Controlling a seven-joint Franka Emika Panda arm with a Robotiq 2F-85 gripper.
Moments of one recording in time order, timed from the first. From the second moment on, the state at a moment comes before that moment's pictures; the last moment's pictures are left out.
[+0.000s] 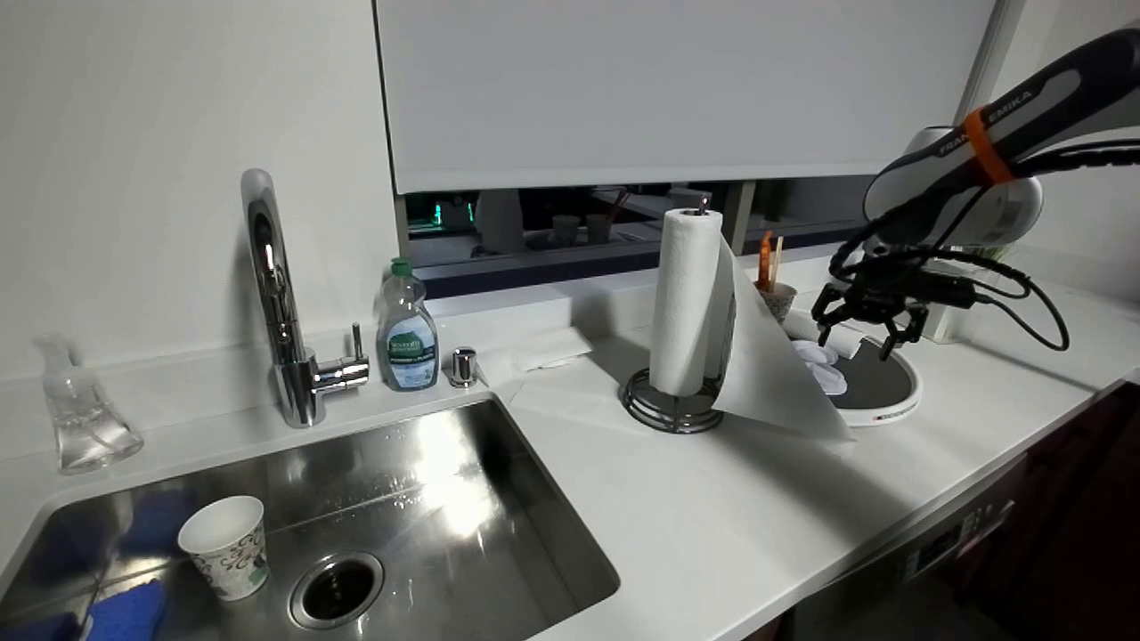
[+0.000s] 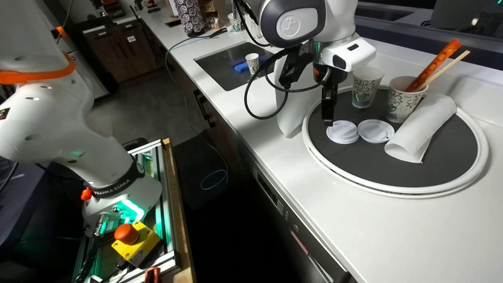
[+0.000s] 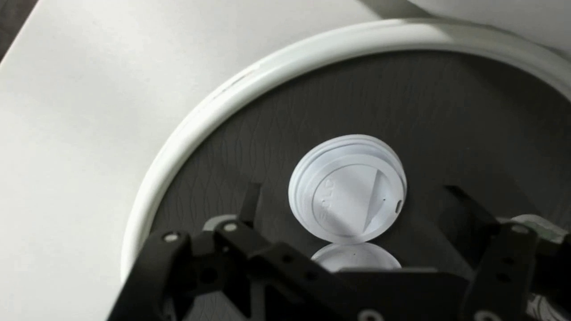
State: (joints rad) arm -0.09 0.24 -0.15 -2.10 0.09 2.44 0.40
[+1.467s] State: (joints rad) arm -0.02 0.43 -0.15 -1.96 0.08 2.62 0.43
